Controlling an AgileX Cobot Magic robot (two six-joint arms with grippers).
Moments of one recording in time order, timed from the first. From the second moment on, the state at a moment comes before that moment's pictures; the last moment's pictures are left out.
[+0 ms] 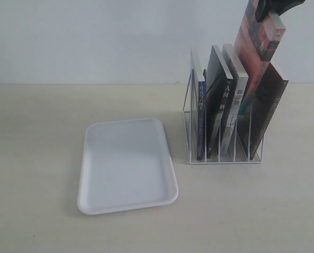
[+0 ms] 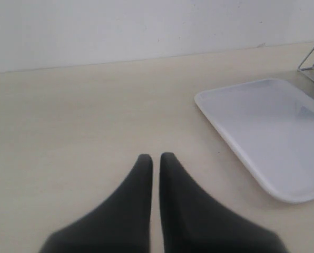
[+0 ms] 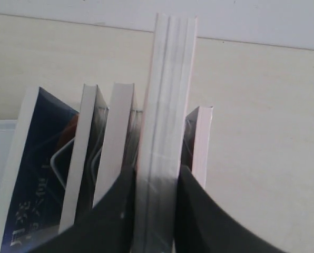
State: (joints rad) left arm -0.10 0.00 0.00 -0.04 0.33 0.08; right arm 0.24 1.91 -2.10 0.00 1.25 0.08
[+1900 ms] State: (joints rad) left arm -0.10 0.00 0.00 -0.04 0.33 0.08; right arm 0.24 2.01 -1.97 0.02 1.23 0.05
